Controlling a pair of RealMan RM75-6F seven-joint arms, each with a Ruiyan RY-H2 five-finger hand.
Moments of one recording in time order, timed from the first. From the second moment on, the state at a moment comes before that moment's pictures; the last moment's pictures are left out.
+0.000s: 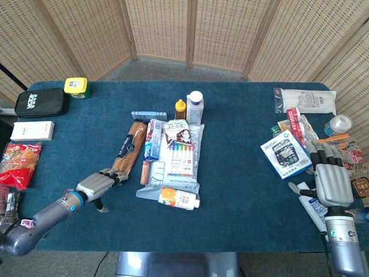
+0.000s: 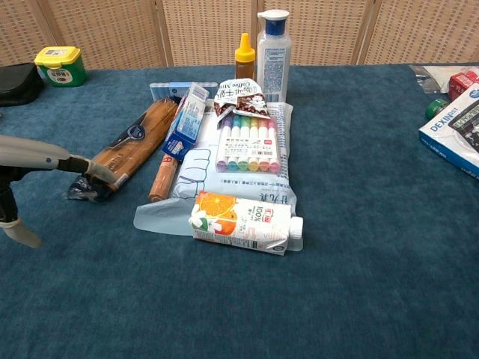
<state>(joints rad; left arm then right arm) -0.82 -1.10 0.08 -1.75 1.06 0.56 0.17 0.28 -1.02 0.16 -2.00 -1.14 1.41 -0.39</state>
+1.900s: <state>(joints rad) -0.78 -1.32 -0.09 -1.55 0.64 0.85 0.33 0.24 -1.01 0.16 -1.98 -1.19 1.39 -0.25</state>
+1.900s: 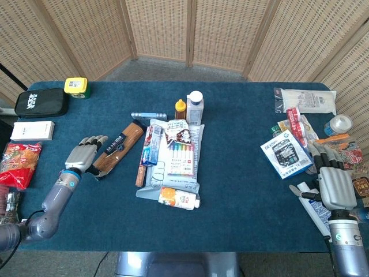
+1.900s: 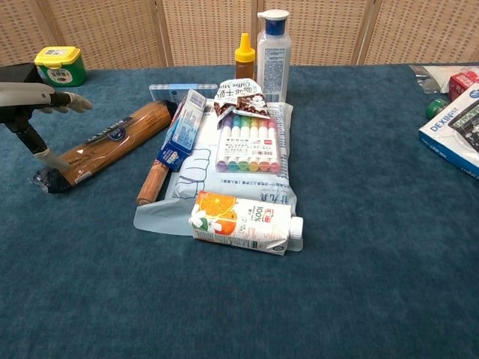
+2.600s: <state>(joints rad) -0.86 -1.54 -0.13 -1.30 0.50 0.83 0.39 0.21 -0.99 0.16 -1.98 -1.19 1.38 -0.19</state>
